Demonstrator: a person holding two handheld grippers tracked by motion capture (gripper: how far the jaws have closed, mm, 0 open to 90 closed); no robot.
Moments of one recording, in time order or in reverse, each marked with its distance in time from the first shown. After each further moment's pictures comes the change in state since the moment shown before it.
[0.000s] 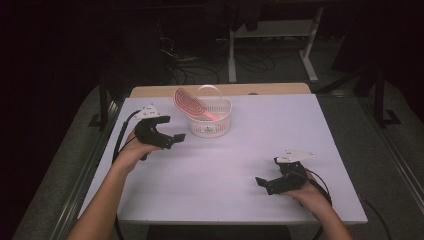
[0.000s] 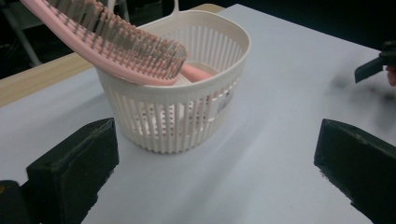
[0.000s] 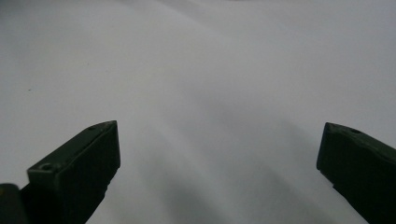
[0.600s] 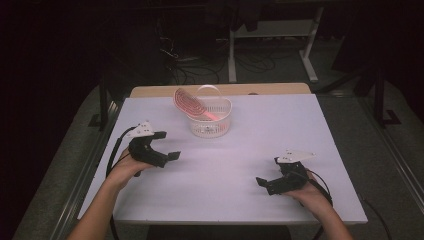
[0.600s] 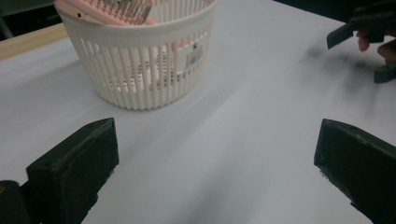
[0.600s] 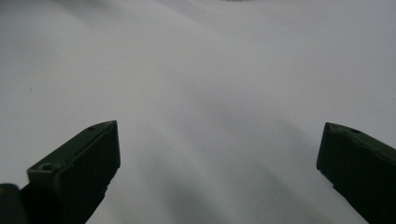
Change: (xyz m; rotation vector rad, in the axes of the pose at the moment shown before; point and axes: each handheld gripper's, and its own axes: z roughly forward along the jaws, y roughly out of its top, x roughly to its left) left arm -0.022 -0.037 -0.021 0.032 -0.031 0.011; right arm 0.000 0.000 -0.002 0.000 -0.001 -0.005
